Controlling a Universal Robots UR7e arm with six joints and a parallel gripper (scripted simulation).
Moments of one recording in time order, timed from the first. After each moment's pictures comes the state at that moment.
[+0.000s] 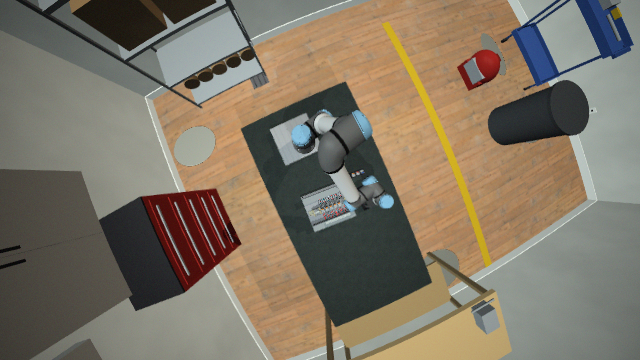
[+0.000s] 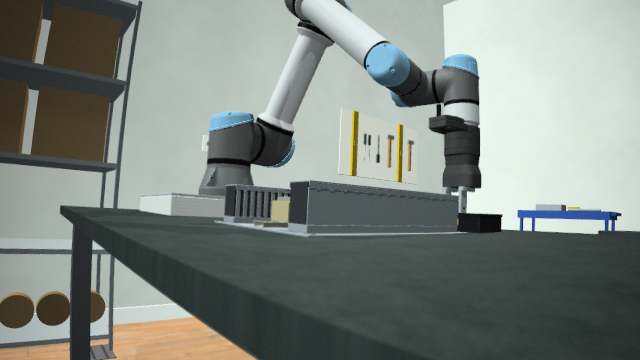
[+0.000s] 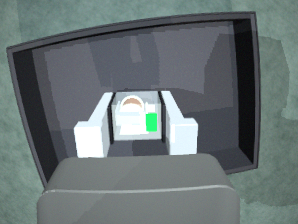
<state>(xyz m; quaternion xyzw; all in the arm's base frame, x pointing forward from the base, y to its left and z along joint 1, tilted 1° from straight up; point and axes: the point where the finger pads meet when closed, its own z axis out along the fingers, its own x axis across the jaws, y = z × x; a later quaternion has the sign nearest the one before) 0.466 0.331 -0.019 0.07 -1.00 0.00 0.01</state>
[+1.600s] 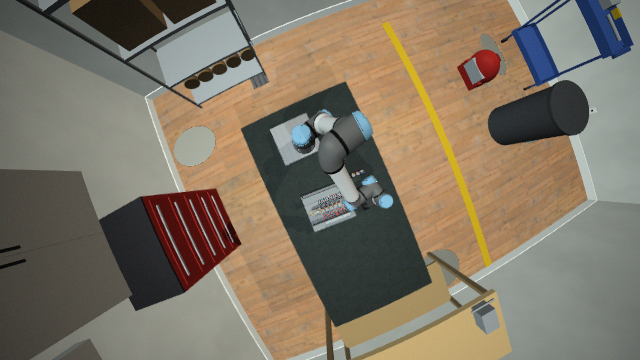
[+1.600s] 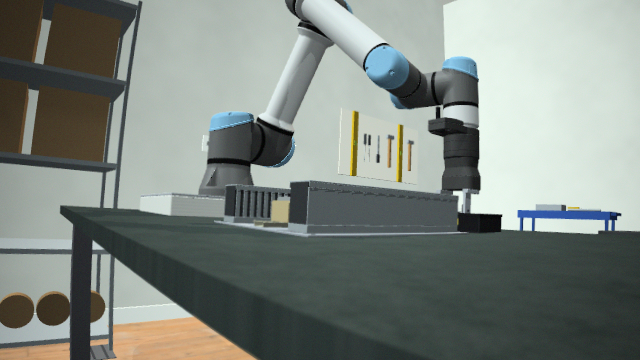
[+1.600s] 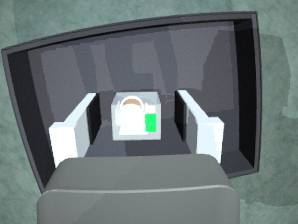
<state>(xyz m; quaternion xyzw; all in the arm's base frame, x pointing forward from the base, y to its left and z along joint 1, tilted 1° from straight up) 0.465 0.330 -0.024 0.07 -1.00 0.00 0.01</state>
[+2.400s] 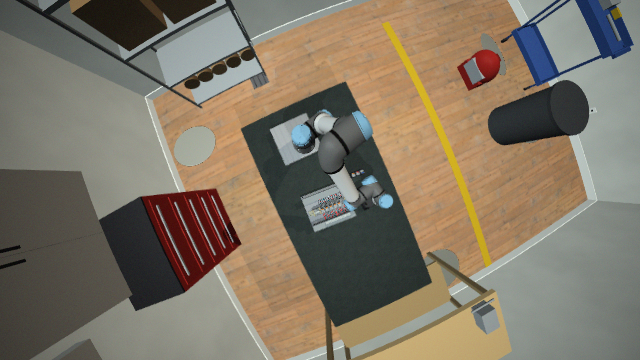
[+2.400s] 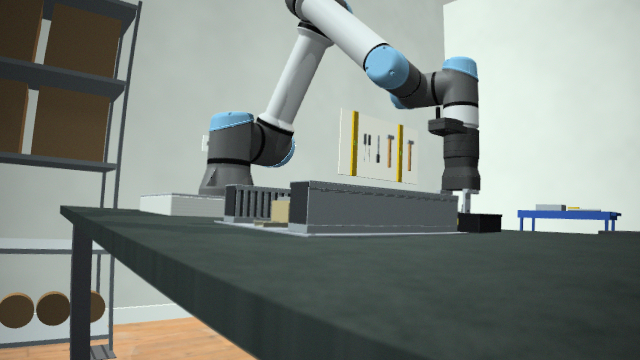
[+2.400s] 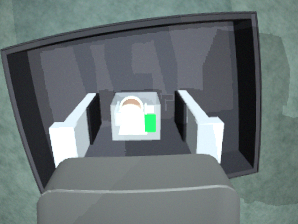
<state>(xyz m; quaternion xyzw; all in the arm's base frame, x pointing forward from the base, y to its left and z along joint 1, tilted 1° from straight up) 0.465 0.330 -0.024 0.07 -1.00 0.00 0.01</state>
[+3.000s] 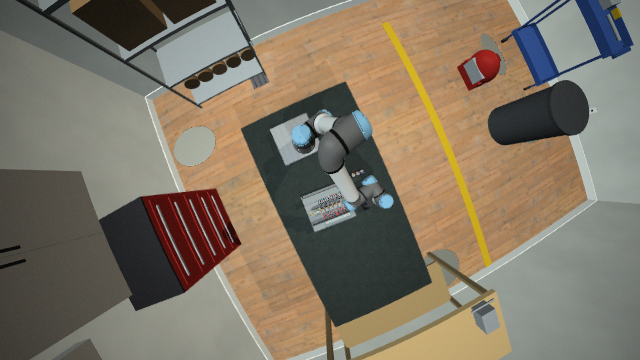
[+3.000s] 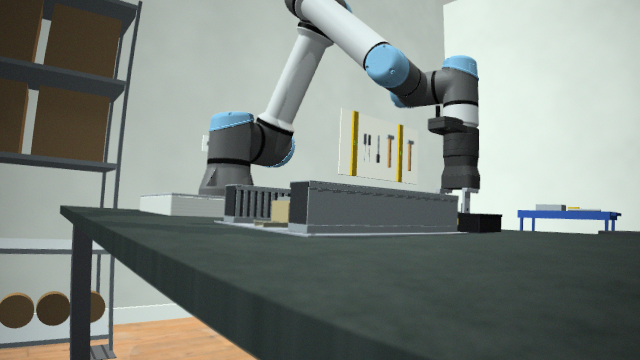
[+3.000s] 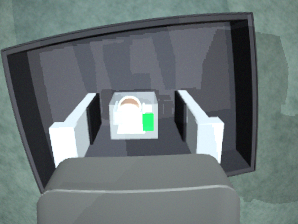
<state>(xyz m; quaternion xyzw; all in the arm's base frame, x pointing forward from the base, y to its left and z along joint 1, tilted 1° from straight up) 0.463 0.330 -0.021 0.07 -1.00 0.00 0.01</state>
